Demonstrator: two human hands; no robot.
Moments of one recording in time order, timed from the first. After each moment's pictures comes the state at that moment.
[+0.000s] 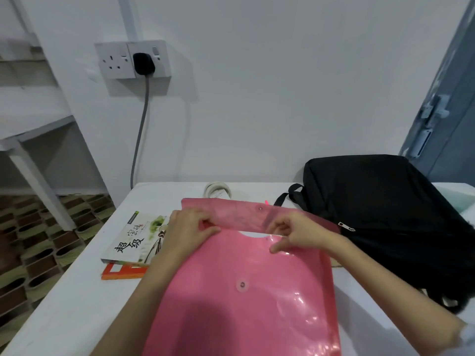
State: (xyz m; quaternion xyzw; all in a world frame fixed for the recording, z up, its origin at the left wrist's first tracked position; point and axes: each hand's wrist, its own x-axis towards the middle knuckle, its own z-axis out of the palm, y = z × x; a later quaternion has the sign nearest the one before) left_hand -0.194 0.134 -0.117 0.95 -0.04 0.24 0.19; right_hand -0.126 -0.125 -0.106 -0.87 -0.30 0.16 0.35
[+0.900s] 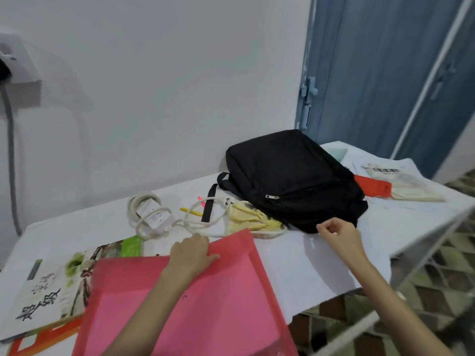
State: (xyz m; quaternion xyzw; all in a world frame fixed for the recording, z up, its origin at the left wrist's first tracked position) left_hand -0.180 0.032 -0.141 0.99 -0.13 -0.06 -0.02; right_hand -0.232 -0.276 -0.168 -0.86 0.20 -0.19 0.44
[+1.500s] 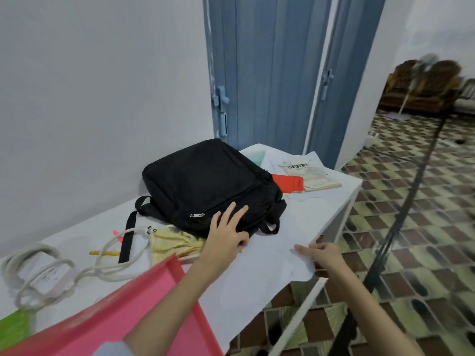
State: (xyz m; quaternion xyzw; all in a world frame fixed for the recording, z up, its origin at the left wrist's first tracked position) left_hand -0.155 -0.165 -0.164 0.84 -0.50 0.21 0.06; right_hand -0.302 -0.363 -0.184 -0.66 0.45 -0.12 0.59
